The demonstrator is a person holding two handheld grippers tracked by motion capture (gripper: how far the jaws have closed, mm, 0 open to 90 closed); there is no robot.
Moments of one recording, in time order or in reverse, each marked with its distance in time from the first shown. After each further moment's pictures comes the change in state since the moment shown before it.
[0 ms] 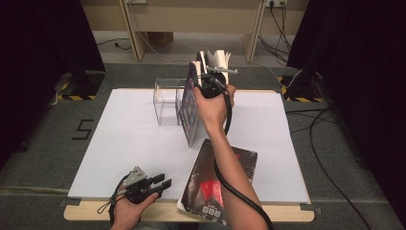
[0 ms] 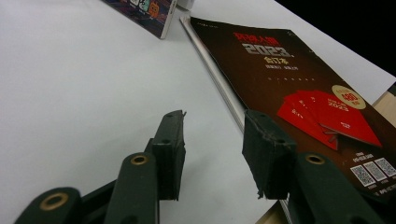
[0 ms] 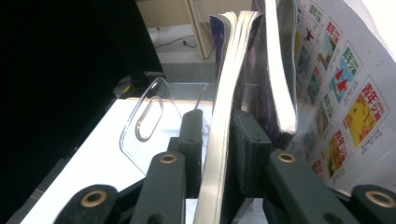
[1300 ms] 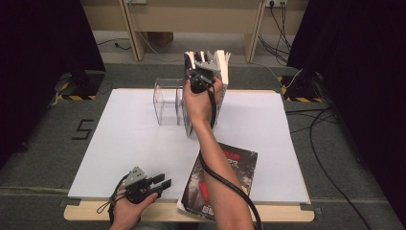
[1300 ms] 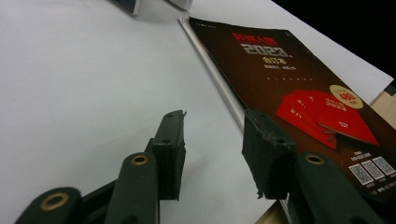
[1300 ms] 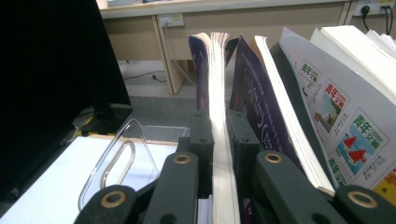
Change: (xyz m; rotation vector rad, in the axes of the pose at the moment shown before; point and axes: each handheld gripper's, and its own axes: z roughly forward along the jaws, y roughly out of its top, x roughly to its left) left arm 0.002 -0.001 0.001 0.002 -0.014 -0.002; right arm 0.022 0.006 0.037 -0.166 -0.147 -0.082
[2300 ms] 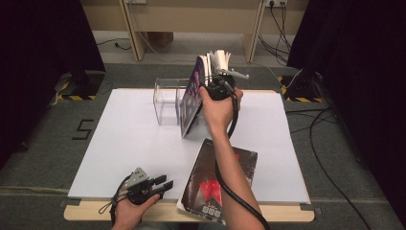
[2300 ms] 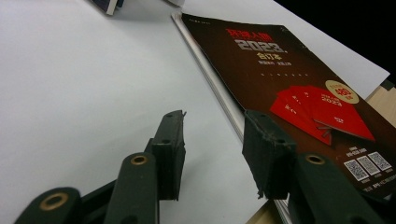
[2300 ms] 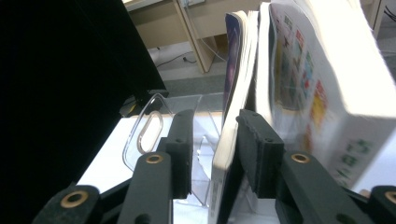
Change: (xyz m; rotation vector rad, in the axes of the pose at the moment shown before) left arm -0.005 -0.001 0.002 0.006 -0.005 0.012; right arm -0.043 -0.006 -0.051 0.100 0.153 0.177
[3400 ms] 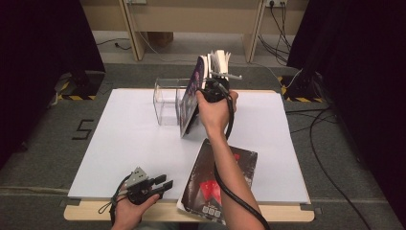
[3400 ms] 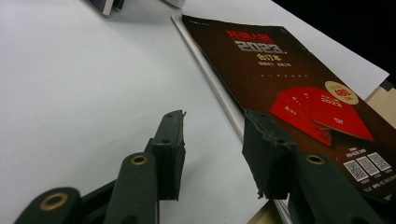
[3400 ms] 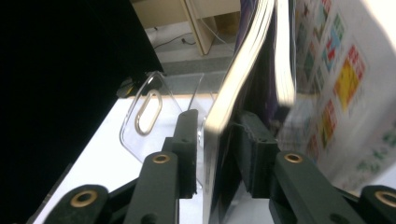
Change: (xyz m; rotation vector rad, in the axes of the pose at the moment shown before) left arm 0.001 0.001 -0.002 -0.004 -0.003 0.007; right arm 0.007 -0.006 0.014 0.074 -0.011 -0.015
